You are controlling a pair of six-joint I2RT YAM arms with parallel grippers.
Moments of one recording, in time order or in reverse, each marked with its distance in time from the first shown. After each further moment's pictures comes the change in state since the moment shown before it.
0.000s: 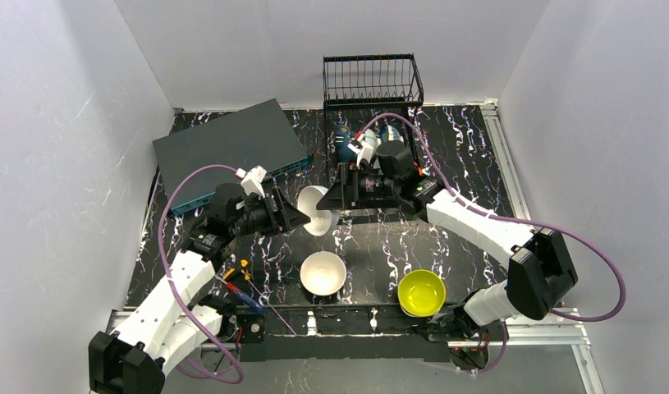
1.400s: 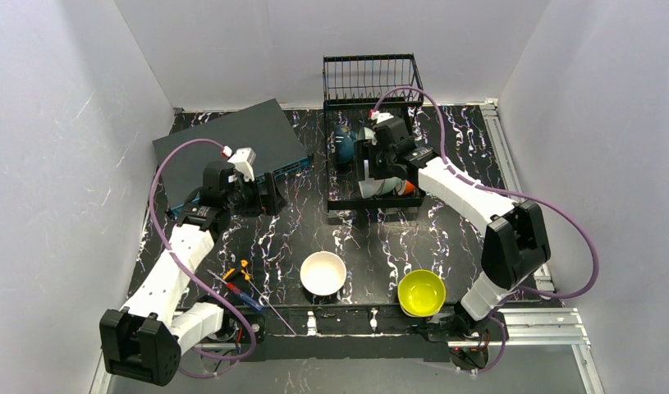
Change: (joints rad) left arm 0.164 0.187 0.203 -0.194 -0.211 0.432; right arm -0.139 0.203 0.285 -0.408 0.644 -0.354
